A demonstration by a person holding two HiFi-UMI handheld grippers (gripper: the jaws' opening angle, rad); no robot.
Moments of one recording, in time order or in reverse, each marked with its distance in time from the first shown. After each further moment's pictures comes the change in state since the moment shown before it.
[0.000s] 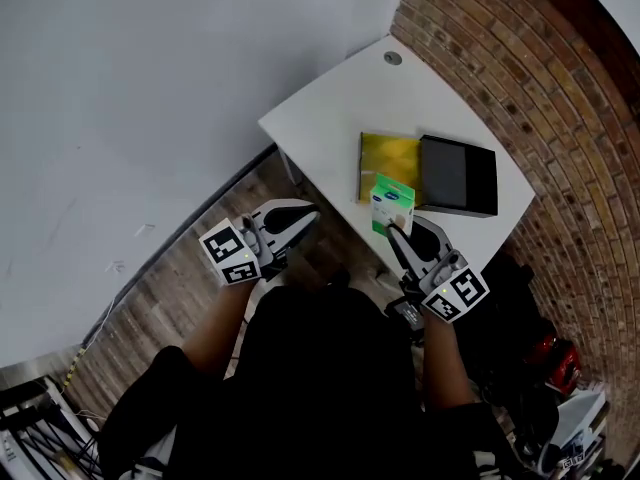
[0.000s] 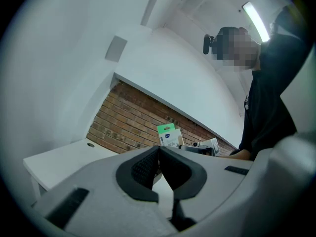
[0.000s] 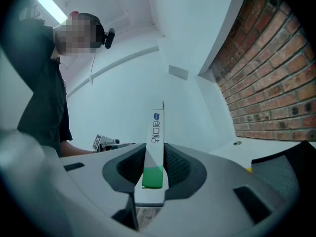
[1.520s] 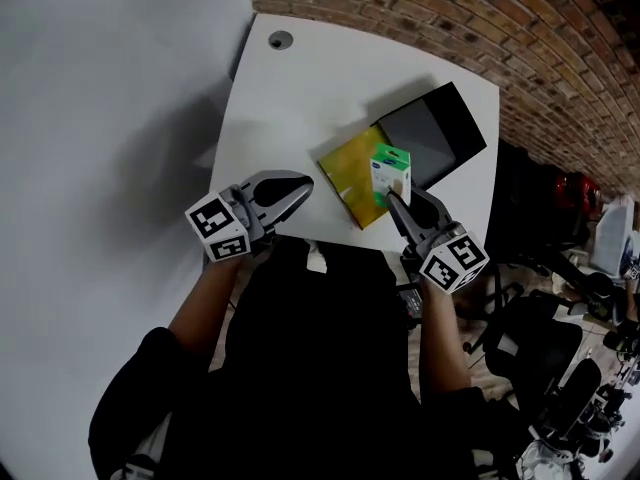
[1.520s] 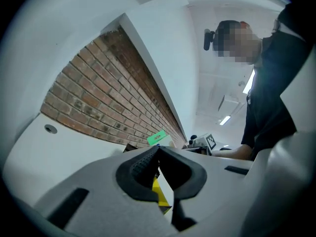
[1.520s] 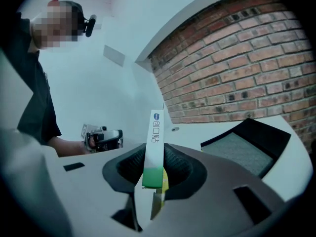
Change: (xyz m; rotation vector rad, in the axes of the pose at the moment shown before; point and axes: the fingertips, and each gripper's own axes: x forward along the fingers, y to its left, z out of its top) left arm 0.148 0.201 0.008 -0.174 0.328 -0.596; right arm 0.063 -0.168 -0.032 0.241 0.068 -0.783
